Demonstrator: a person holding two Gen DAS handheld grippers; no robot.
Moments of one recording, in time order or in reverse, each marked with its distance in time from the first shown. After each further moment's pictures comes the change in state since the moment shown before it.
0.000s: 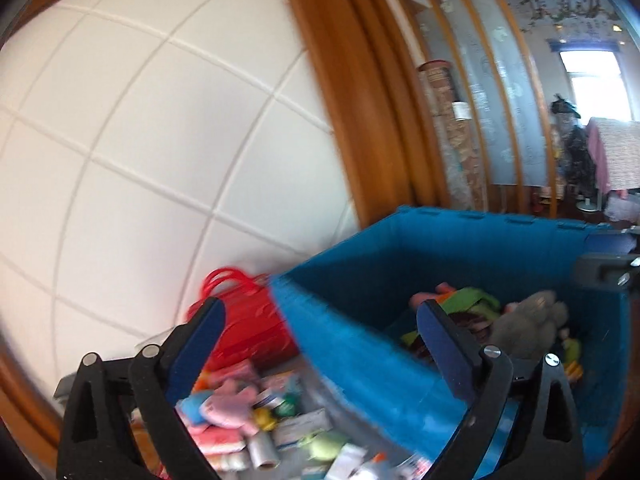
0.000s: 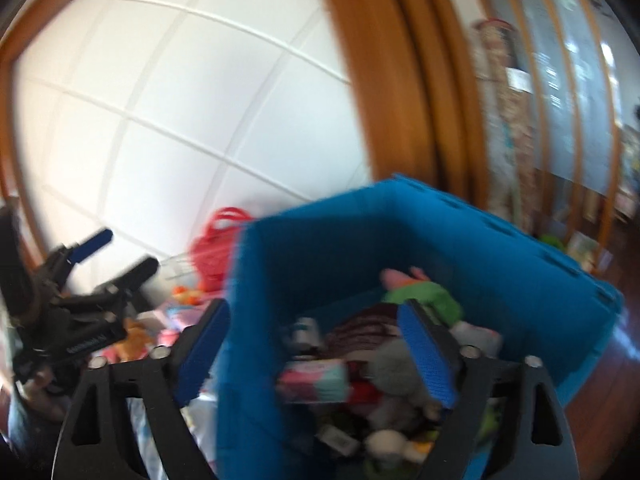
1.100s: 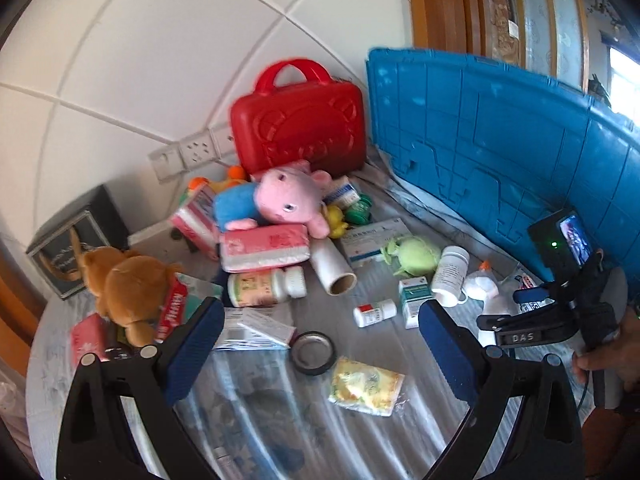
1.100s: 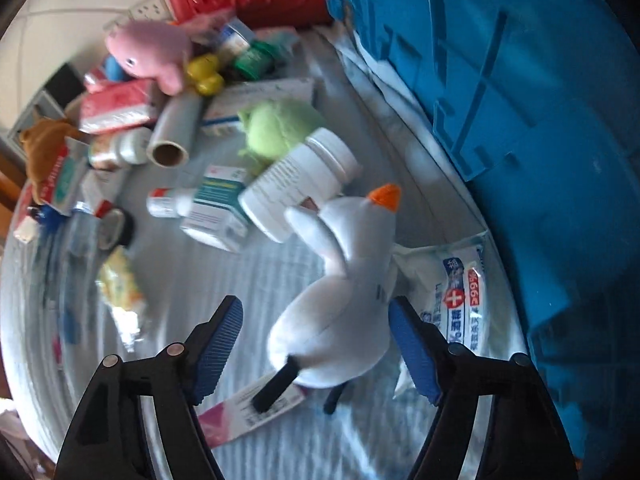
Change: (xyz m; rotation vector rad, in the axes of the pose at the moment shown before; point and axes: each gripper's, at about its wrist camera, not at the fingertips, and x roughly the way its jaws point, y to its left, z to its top) left arm 0.041 0.160 -0.252 -0.147 0.417 -0.093; right arm 0.294 0.096 -0.259 -0.029 0.774 -0.212
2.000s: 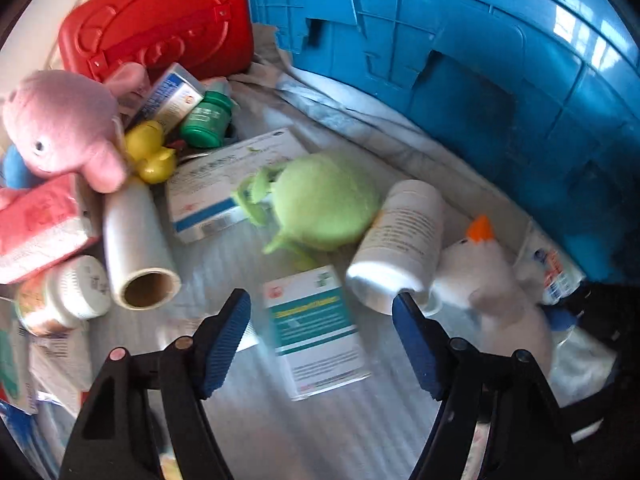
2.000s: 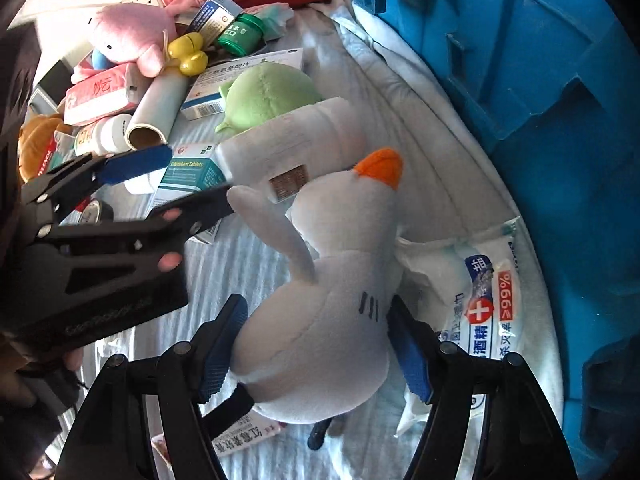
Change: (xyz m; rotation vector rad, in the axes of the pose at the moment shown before) left arm 0.193 -0.105 -0.007 0.064 0.268 -0.291; right arm 0.020 -0.019 -0.012 0.010 -0.004 0.066
